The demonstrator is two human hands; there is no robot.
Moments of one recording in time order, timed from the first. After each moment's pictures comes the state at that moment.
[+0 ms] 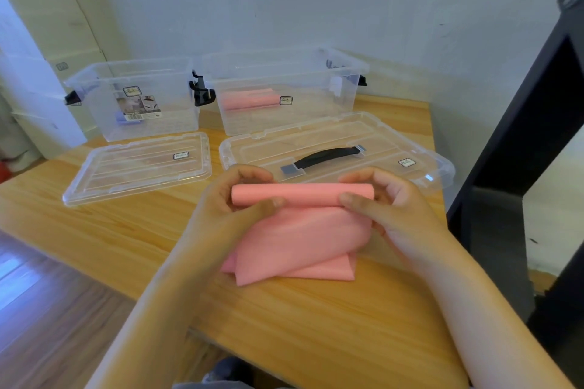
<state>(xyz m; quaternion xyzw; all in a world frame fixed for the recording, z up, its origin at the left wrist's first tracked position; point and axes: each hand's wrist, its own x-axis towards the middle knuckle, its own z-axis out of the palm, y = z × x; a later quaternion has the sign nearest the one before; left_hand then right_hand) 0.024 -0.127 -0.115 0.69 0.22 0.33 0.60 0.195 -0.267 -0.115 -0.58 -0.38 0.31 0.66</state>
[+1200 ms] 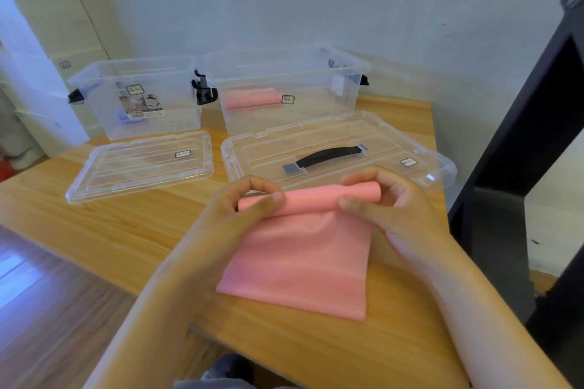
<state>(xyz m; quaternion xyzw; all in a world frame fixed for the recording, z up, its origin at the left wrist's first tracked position) 0.024 -0.136 -0.112 0.67 0.26 0.26 0.64 0.190 -0.267 -0.114 -0.56 -0.38 0.29 0.67</state>
